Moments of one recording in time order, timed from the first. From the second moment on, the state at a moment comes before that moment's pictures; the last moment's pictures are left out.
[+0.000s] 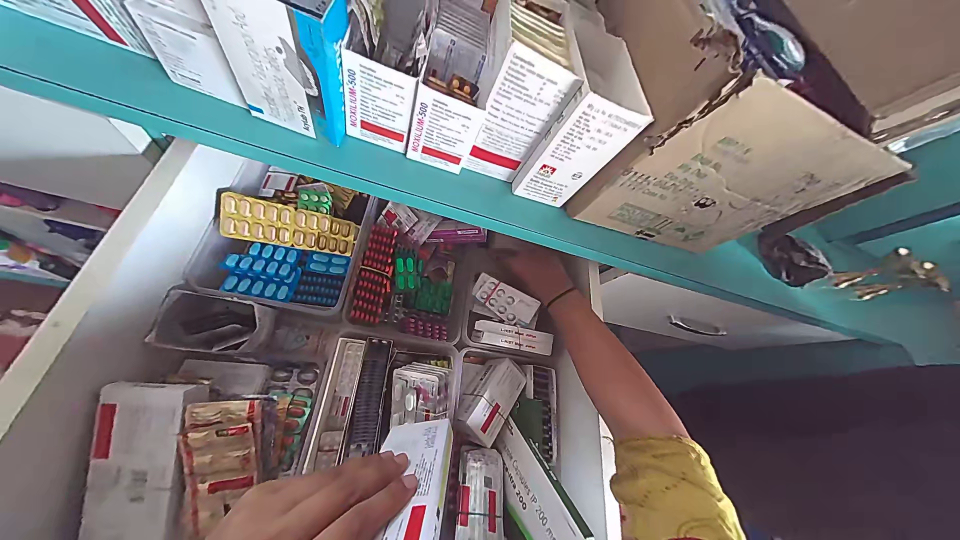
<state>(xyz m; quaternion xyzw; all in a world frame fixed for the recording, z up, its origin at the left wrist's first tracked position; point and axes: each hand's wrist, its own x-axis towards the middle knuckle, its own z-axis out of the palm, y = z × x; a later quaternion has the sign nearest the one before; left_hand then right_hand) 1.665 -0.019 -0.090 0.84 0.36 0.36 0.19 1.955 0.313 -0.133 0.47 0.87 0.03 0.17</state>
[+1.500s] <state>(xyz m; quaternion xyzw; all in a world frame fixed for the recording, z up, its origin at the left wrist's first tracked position) 1.670 -0.023 -0.096 0.84 0.35 0.37 0.16 2.003 0.285 -0.107 0.54 0.78 -0.28 -0.18</state>
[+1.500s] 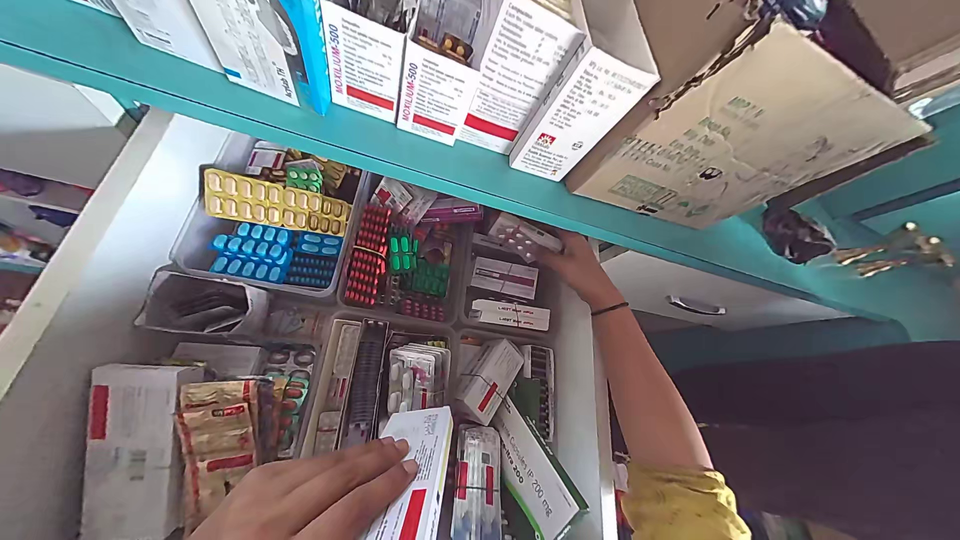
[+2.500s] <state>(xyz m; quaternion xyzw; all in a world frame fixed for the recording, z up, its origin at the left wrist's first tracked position) 1.669 -0.023 -0.093 0.84 0.35 0.38 0.17 1.993 0.260 -0.096 0.51 0.84 -0.16 -0.02</state>
